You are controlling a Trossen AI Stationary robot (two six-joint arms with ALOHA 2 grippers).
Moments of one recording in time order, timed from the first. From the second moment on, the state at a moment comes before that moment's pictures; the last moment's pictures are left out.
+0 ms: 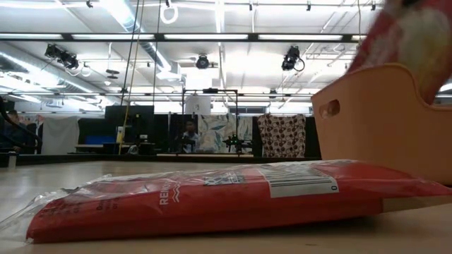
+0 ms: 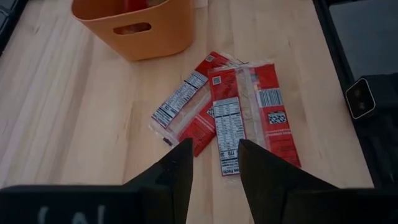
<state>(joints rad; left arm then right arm) -0.72 1.60 1.34 -0.68 -0.62 -0.46 0.70 1.18 1.09 -0.96 0.43 1.24</state>
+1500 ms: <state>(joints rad) -0.66 1.96 1.34 -0.50 -0.31 -0.35 0.67 1.48 1.26 -0.94 0.60 0.62</state>
